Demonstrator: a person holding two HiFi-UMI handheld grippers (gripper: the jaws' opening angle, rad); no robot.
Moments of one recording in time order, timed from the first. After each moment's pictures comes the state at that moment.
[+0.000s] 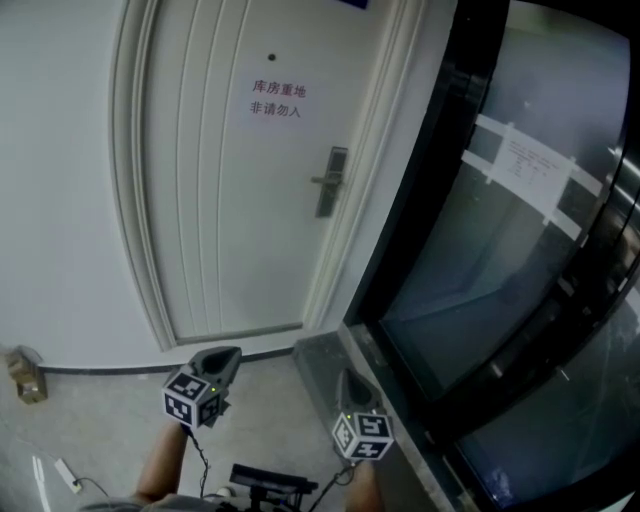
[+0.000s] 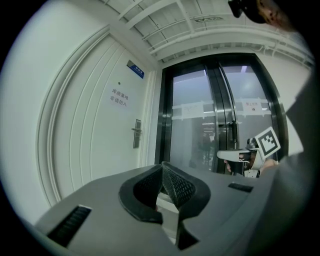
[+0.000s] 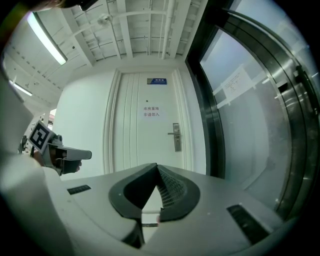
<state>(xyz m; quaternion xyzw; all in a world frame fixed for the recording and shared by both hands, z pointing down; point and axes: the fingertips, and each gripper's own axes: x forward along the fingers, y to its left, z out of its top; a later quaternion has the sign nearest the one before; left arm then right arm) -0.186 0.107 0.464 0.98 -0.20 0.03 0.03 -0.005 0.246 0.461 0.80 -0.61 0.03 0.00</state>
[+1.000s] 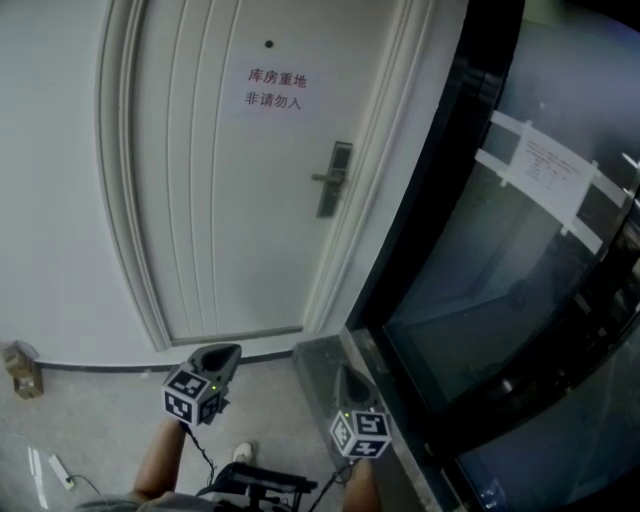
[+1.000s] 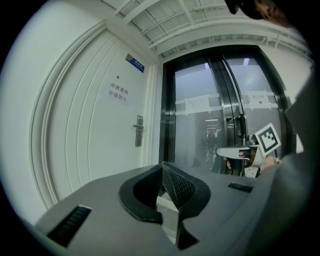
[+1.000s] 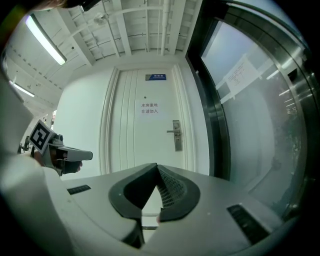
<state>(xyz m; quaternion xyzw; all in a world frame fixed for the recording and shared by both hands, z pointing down) -0.128 0.062 0.479 0.97 -0.22 0.05 0.02 0.053 0.191 0.474 0.78 -0.62 0.03 0.01</state>
